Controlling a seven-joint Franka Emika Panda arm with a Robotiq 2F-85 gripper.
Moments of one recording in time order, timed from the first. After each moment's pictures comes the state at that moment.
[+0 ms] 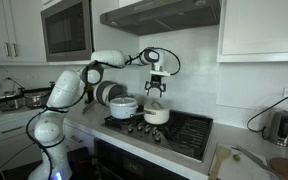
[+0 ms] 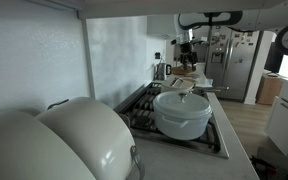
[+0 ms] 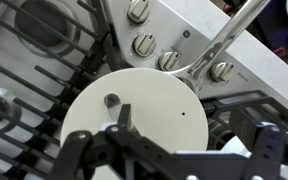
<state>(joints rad) -0.09 0.46 -0.01 -1.03 -0.14 1.29 -1.16</state>
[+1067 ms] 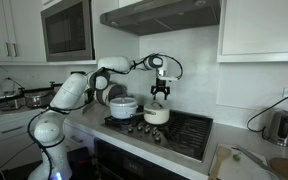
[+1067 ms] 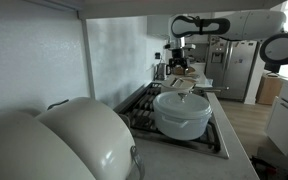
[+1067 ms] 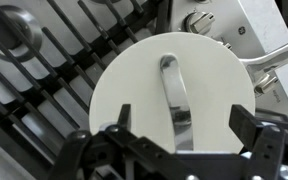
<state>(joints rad) -0.10 0.60 0.02 -0.90 -0.13 1.40 -1.48</state>
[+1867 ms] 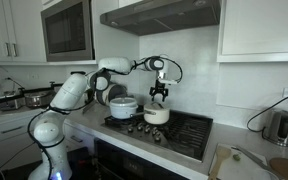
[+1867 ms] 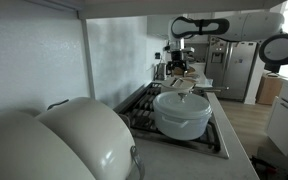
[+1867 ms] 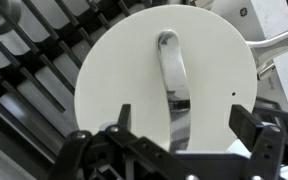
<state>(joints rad) -0.11 0.61 0.03 -0.92 -0.04 1.39 -1.51</state>
